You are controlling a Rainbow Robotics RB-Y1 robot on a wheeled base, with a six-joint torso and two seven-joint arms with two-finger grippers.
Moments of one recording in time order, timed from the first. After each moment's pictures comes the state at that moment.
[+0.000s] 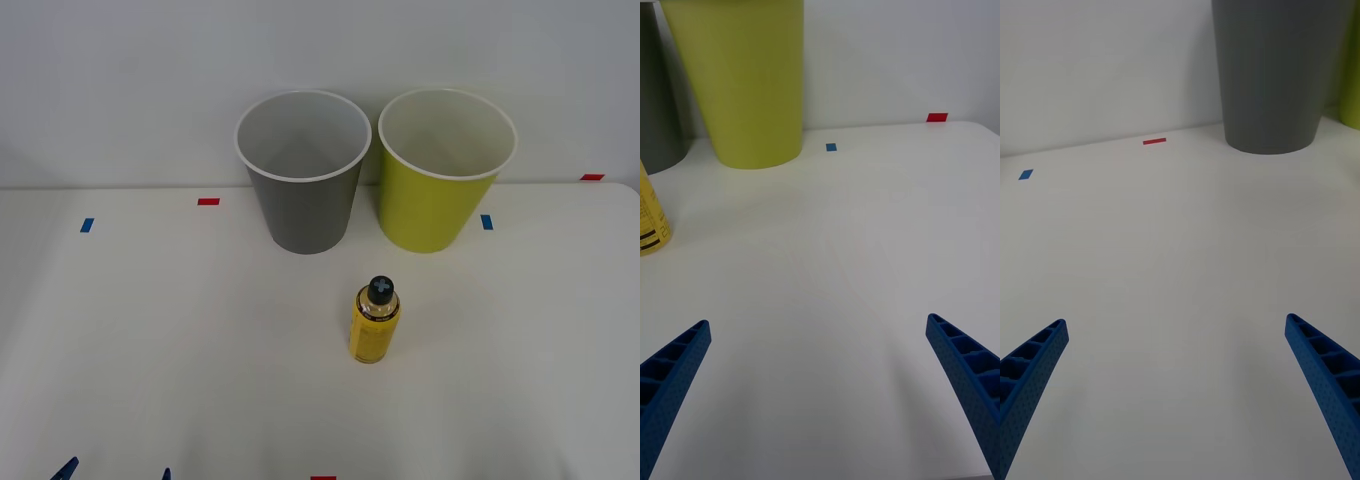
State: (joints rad) right arm 1.17 -0.30 0.30 -1.96 -0.21 -0.67 1.62; left arm 1.14 0.36 -0.28 -2.07 0.12 -0.51 -1.68
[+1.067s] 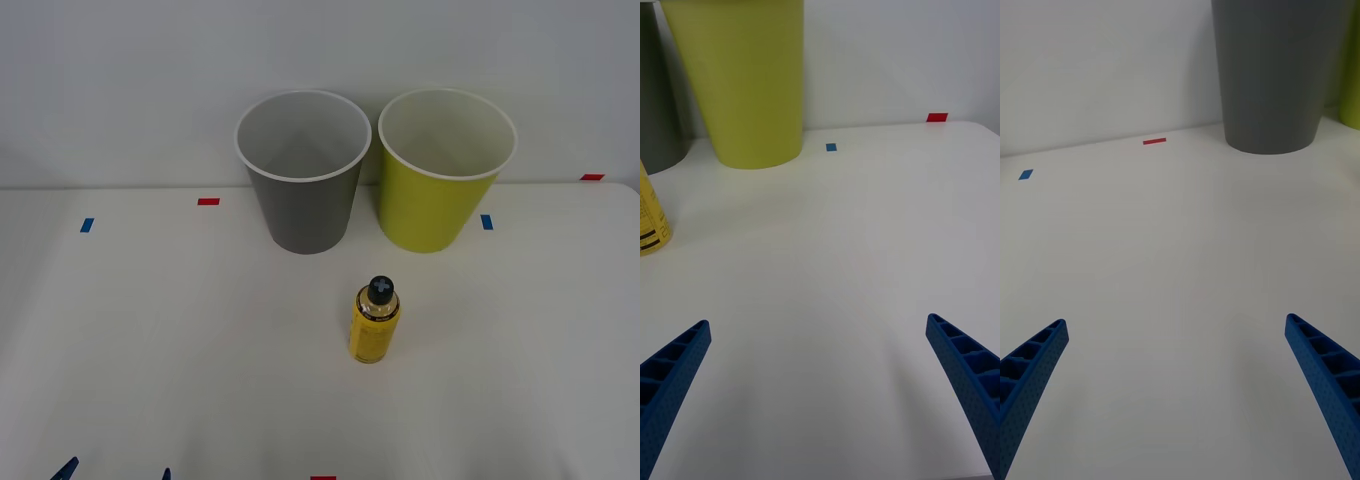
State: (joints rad) right arm 1.17 -0.30 0.30 -1.96 -0.21 -0.67 1.62; left arm 1.14 0.36 -0.28 -2.07 0.12 -0.51 -1.68
